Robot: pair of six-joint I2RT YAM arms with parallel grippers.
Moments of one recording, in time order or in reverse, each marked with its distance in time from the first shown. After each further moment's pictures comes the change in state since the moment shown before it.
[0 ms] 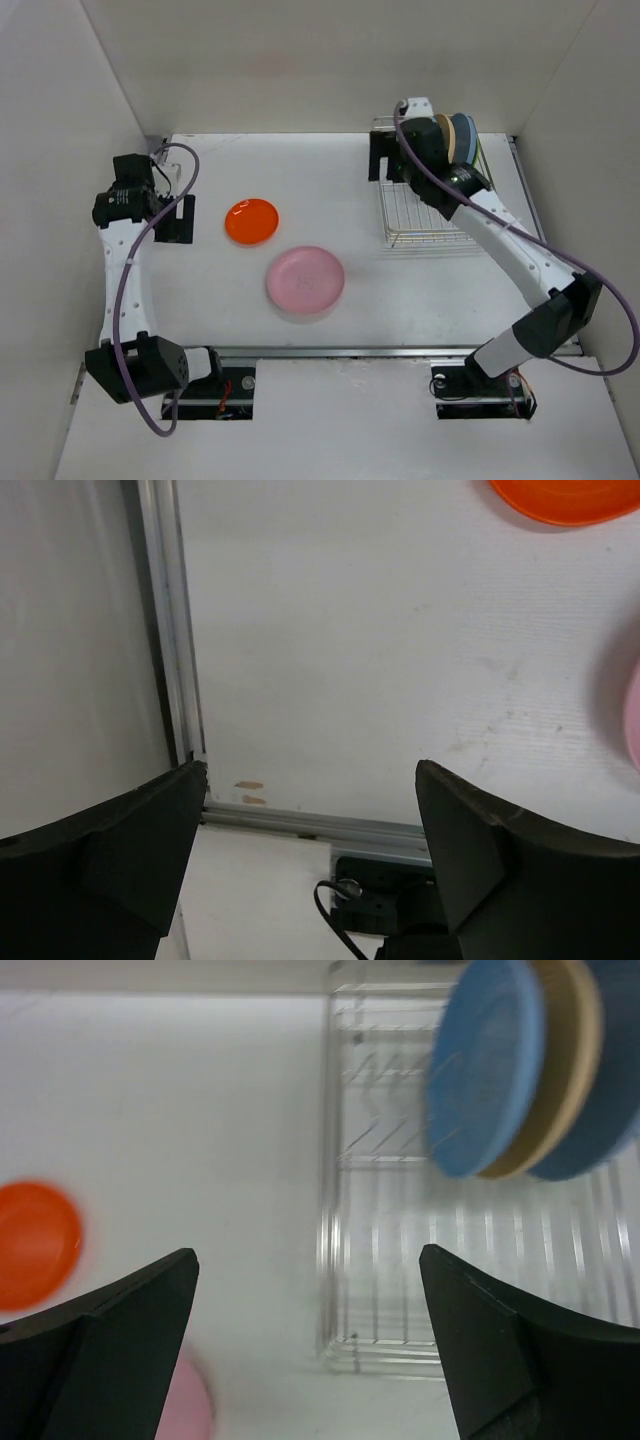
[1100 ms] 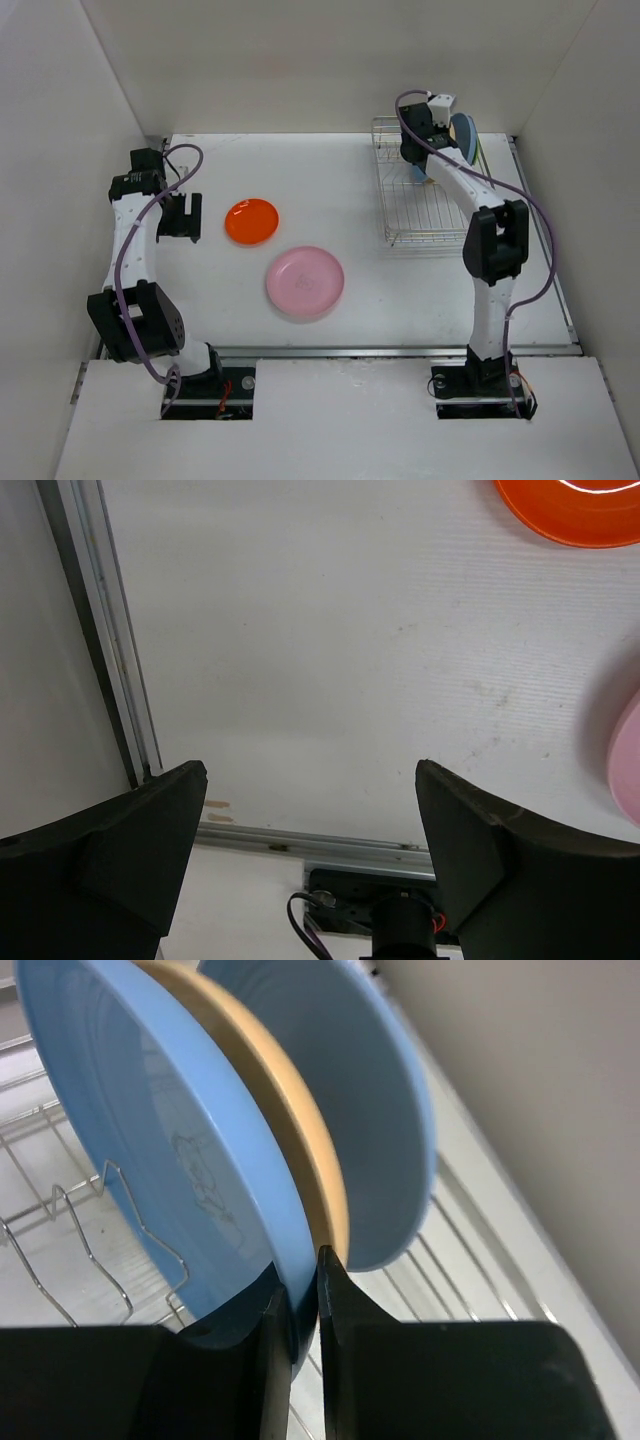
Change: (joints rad) left arm 0.000 0.200 0.000 0.064 0.003 -0.065; right arm -0.280 0.572 0.330 0.057 0.564 0.010
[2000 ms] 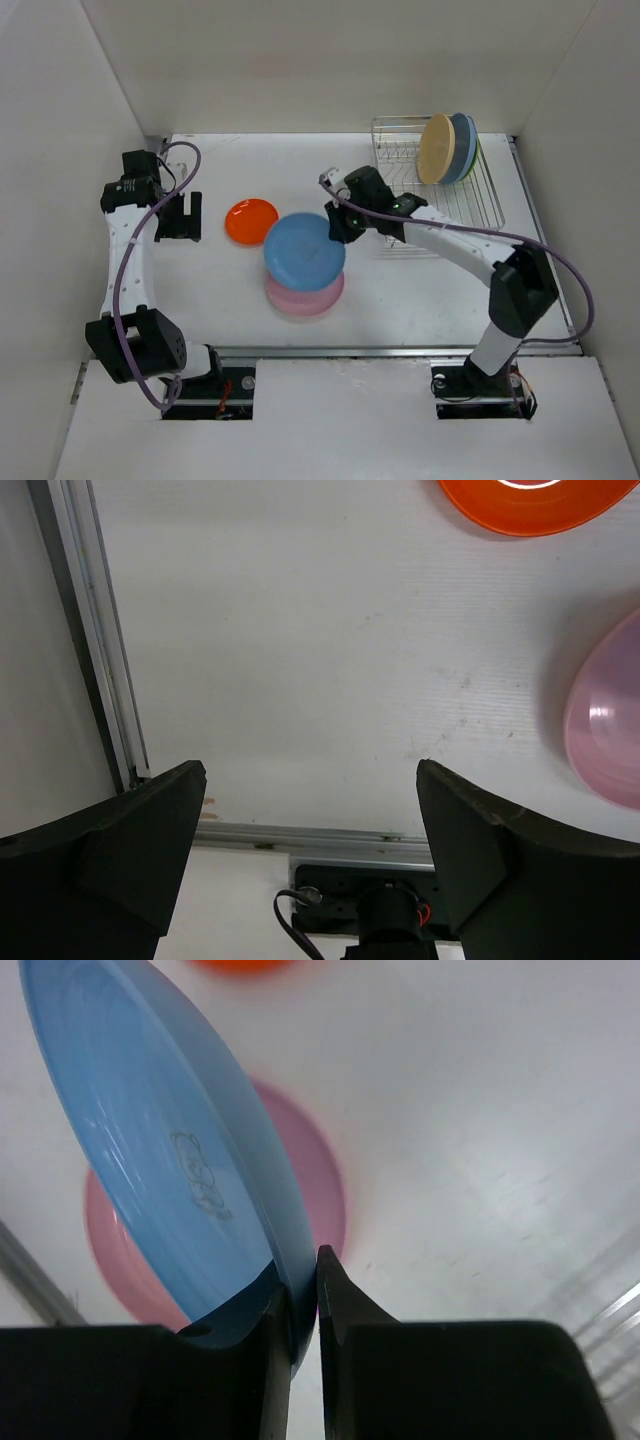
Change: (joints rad) left arm 0.000 -0.109 0.000 -0.038 0.067 -0.002; right arm 0.411 -0.457 -0.515 0.093 -1.049 -0.211
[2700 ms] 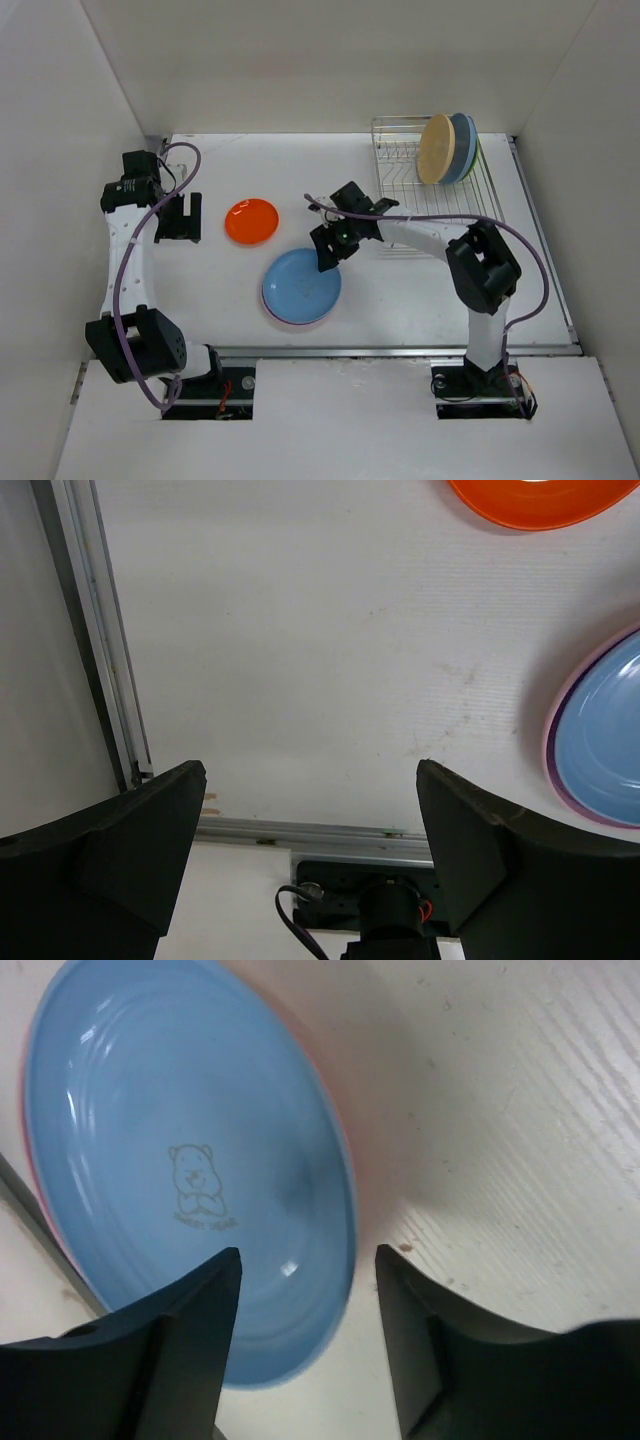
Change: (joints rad) left arm 0.000 0.000 0.000 -0.008 -0.008 0.001; right arm -0.003 0.294 -0.008 -0.065 -0.298 0.025
